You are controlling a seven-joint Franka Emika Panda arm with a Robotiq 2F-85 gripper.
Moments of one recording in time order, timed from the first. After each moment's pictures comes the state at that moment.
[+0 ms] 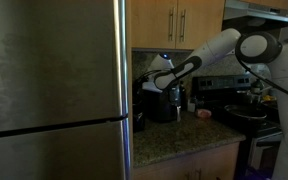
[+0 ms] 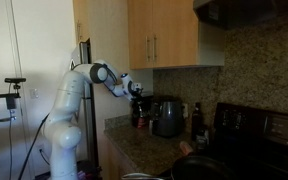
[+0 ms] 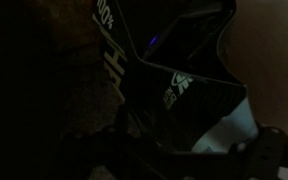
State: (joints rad) arm 0.31 0.33 0.17 -1.78 -0.36 2.86 0.77
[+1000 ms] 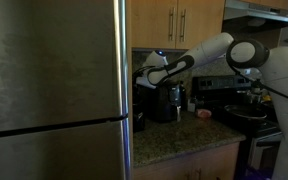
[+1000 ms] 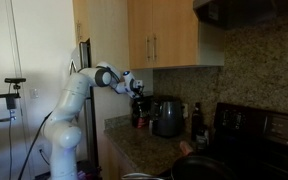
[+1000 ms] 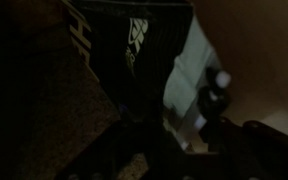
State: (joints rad) arm 0.31 0.43 0.19 -1.58 -0.32 2.82 0.77
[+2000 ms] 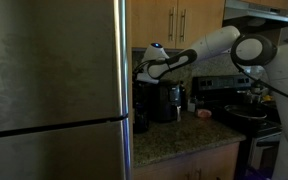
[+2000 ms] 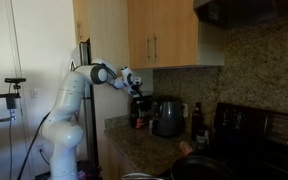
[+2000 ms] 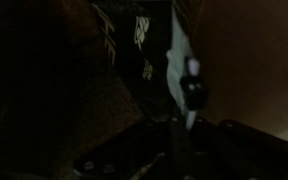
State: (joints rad) arm 0.42 0.36 0.08 -1.56 -0.35 2.57 0.84
